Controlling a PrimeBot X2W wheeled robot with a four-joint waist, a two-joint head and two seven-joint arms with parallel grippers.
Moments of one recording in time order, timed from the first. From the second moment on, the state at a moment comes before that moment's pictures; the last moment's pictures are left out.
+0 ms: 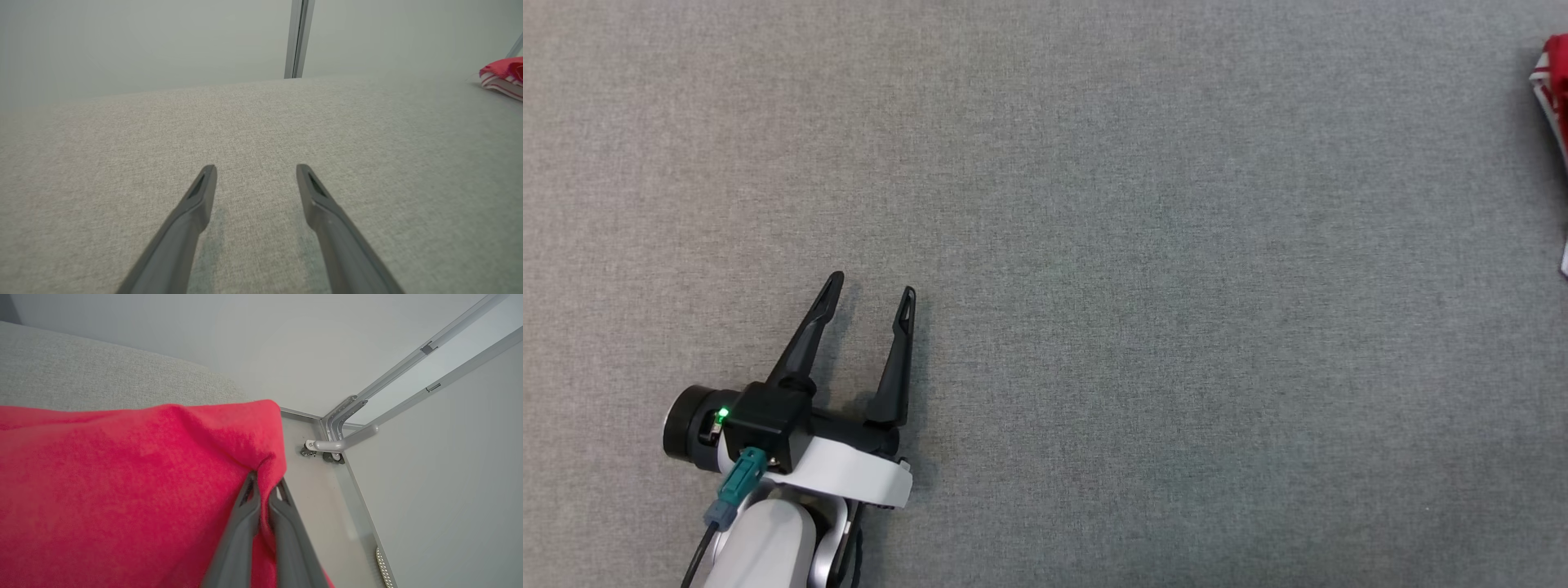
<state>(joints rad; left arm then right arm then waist) -0.20 0.10 -0.21 0.14 -0.14 -0.01 -0.26 -1.15 -0.75 0.39 1.23 0.31 0.13 -0.01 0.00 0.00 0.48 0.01</state>
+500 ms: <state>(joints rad) -0.21 0.12 -0.21 0.14 -0.14 0.00 -0.26 -1.17 -0.68 0.23 1.29 0.16 0.13 -0.11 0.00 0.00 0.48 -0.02</state>
